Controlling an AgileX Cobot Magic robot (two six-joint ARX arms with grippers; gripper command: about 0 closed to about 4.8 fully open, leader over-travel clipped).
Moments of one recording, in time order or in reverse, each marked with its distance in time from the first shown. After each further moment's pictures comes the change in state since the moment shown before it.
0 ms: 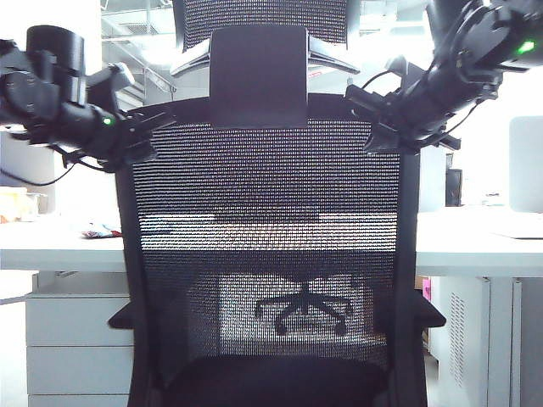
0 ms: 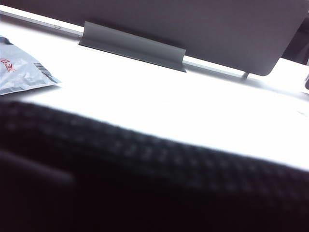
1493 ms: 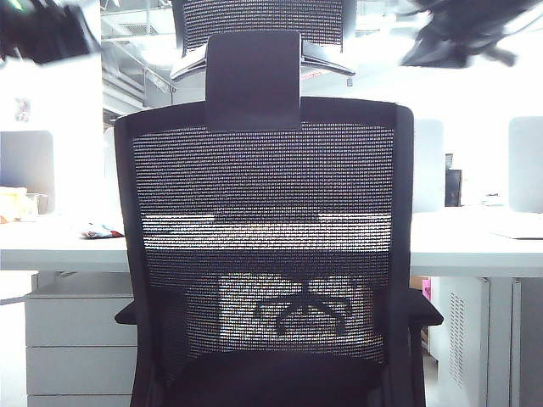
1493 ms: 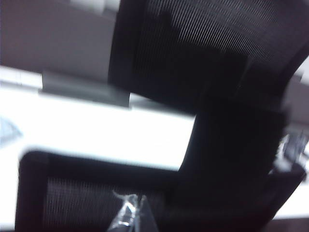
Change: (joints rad) left arm 0.006 -0.727 -0.406 -0.145 0.160 -0.027; right arm 0.006 -0.491 -0.245 -0.114 -0.032 0.030
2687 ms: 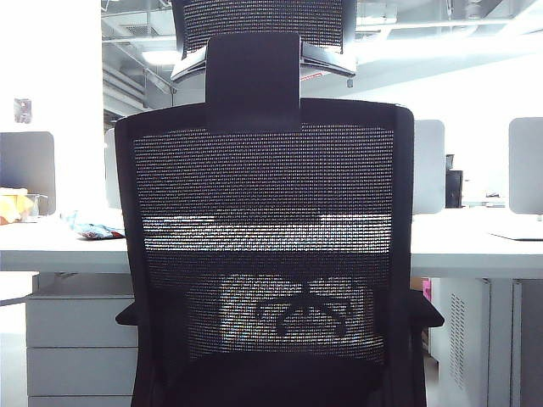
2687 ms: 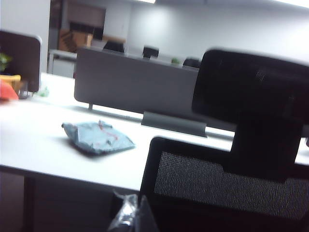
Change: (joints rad) left arm 0.002 -1.149 -0.084 -1.006 -0.346 0.133; right arm 0.020 -1.009 -0.261 -0.439 0.194 -0.007
